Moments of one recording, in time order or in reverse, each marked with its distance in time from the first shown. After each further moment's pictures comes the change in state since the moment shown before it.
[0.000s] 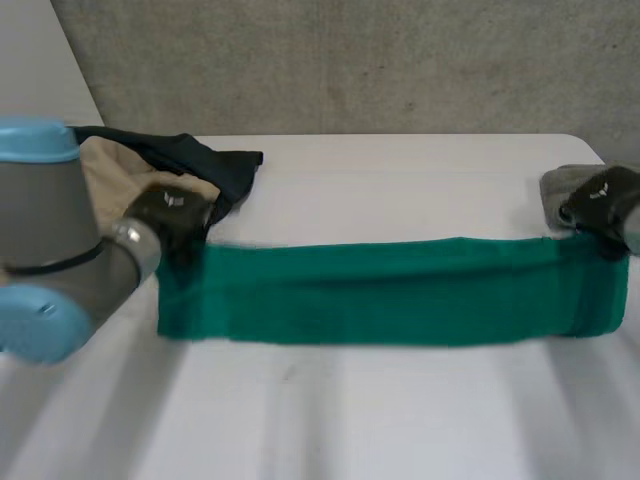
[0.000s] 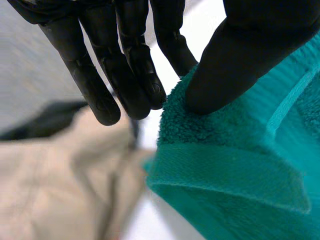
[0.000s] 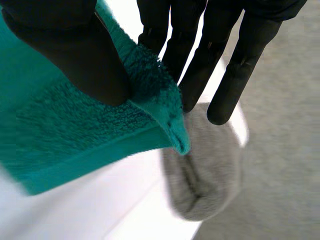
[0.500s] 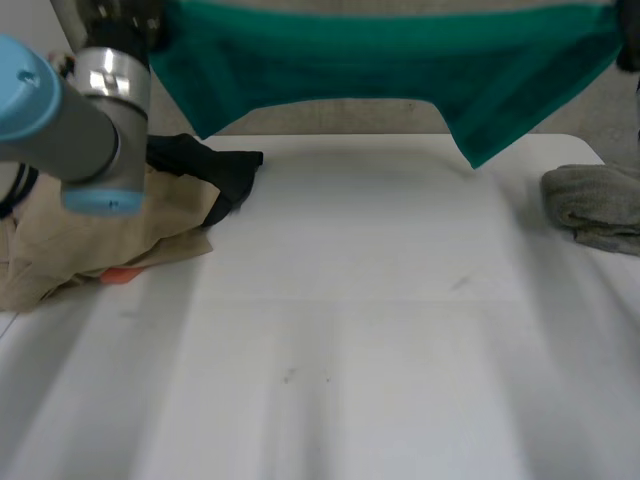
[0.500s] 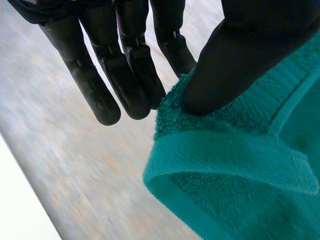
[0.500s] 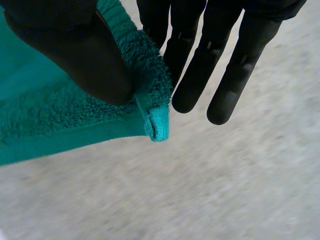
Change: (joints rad) left arm 0.002 -0.130 0.348 0.695 -0.046 -0.007; right arm 0.048 0.035 -0.098 -0.849 0.032 0.375; left_hand 0.000 0.000 0.000 0.003 0.000; right_hand 0.000 0.000 0.000 0.000 0.020
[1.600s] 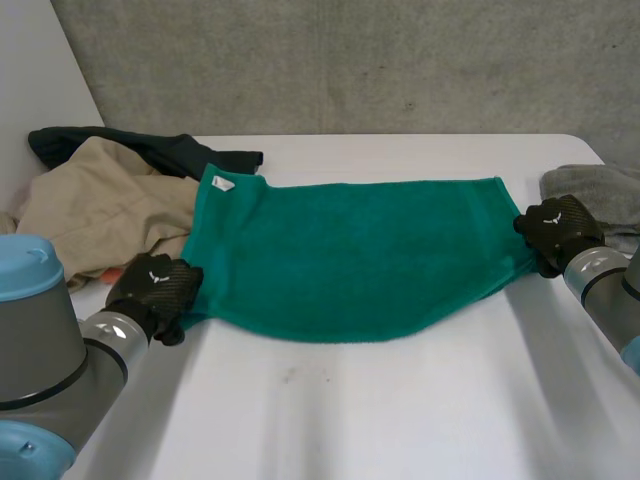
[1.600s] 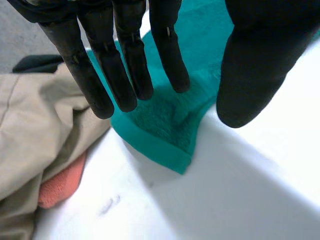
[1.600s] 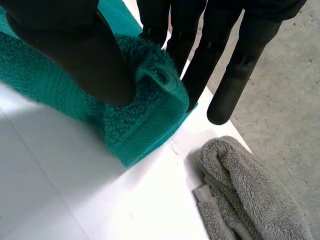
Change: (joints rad) left arm 0.022 0.315 -0.878 -0.412 0.023 0.016; right arm -0.009 0.070 0.383 0.281 -0.114 -0.083; left_hand -0.364 -0.410 -0.407 -0.418 -0.391; right_hand 0.000 0.000 0.002 0.000 0.000
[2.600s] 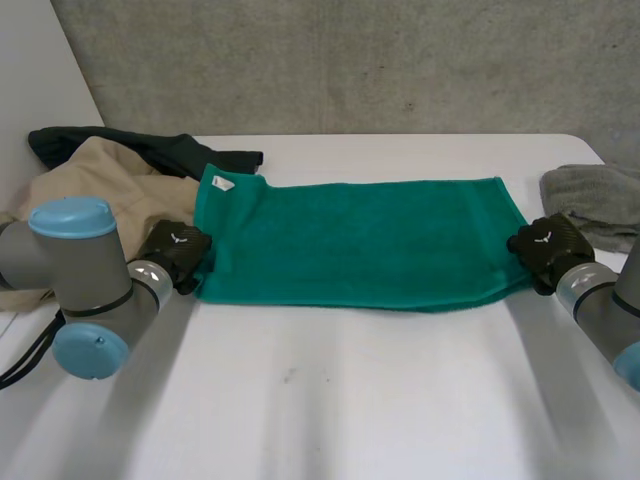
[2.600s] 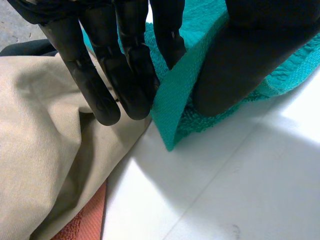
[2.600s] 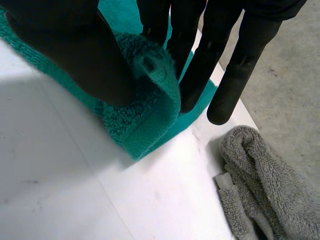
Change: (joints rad) left arm 0.053 -0.422 0.442 0.029 0.057 0.096; right arm 0.002 0.043 0.016 0.005 0.005 -0.075; left_hand 0.366 0.399 0.401 0.410 0.359; right_hand 0.000 0.000 0.000 0.000 0.000
